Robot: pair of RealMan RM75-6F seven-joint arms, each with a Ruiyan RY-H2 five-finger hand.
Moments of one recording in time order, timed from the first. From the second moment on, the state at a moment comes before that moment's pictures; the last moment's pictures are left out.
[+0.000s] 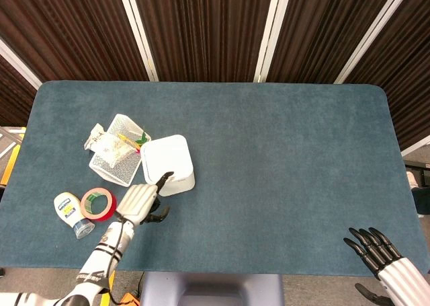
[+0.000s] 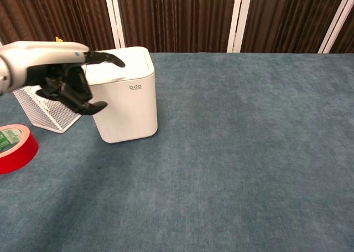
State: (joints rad) left arm -0.70 -1.38 -0.30 -2.22 0.60 1.21 0.74; right arm -0.06 -0.95 -0.24 -1.52 -2.05 1.75 0.16
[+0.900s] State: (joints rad) left arm -0.86 -1.40 -0.24 -2.17 0.39 1.27 0.79; right arm -0.07 -0.94 -0.24 -1.50 -2.05 1.78 0.19
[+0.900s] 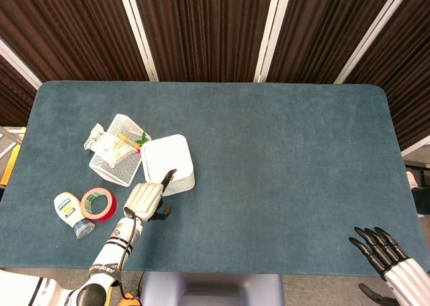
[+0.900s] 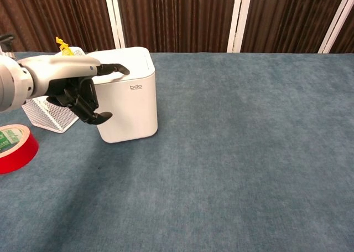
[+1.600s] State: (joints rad) left arm -0.64 -1.22 0.00 -2.29 1.20 1.38 0.61; right arm -0.08 -0.95 -0.24 -1.51 -2.05 1.78 0.16
